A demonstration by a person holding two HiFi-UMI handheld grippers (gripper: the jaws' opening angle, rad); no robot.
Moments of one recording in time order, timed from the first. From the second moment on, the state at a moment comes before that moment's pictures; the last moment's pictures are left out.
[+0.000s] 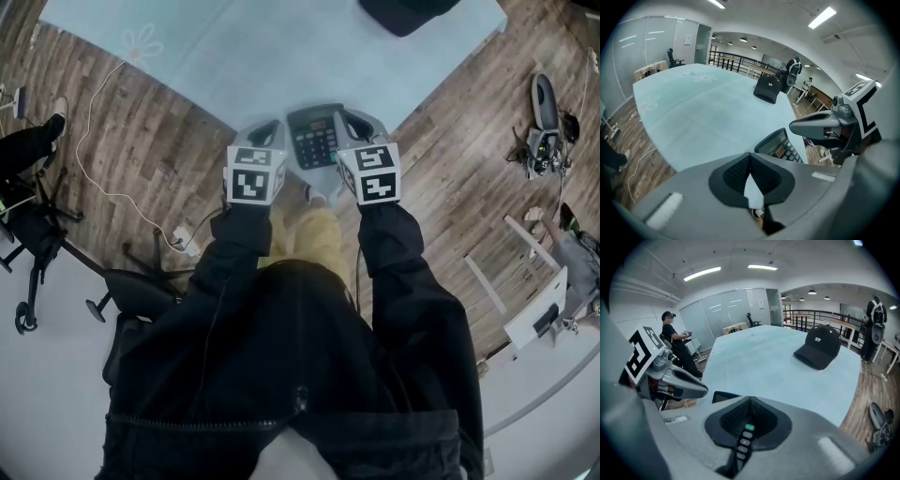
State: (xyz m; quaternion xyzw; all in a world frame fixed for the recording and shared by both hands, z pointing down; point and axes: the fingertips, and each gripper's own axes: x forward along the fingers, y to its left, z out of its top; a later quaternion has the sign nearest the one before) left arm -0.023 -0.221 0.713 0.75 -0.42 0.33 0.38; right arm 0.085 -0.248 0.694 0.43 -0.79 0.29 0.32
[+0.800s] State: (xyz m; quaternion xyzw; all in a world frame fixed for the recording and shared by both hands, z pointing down) left arm -0.036 -0.245 0.713 0.74 -0.43 0.33 0.39; right arm 0.018 -0.254 0.705 0.12 -0.87 0.22 0.43
